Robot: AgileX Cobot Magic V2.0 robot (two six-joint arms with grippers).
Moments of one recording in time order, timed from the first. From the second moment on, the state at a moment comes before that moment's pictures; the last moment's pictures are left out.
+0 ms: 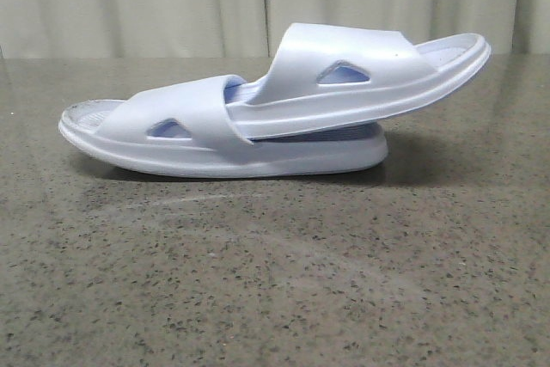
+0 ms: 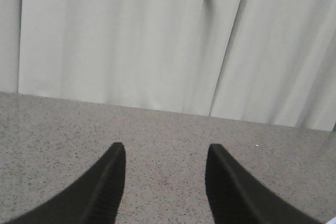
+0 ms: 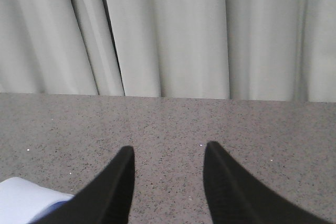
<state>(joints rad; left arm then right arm) 0.04 0.62 -0.51 -1.66 0.32 1.44 0.04 0.58 -0.52 1.12 0.14 -1.08</state>
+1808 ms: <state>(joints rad) 0.04 0.19 -0.13 -1.59 0.36 1.44 0.04 0.07 -0.20 1.04 0.18 -1.08</state>
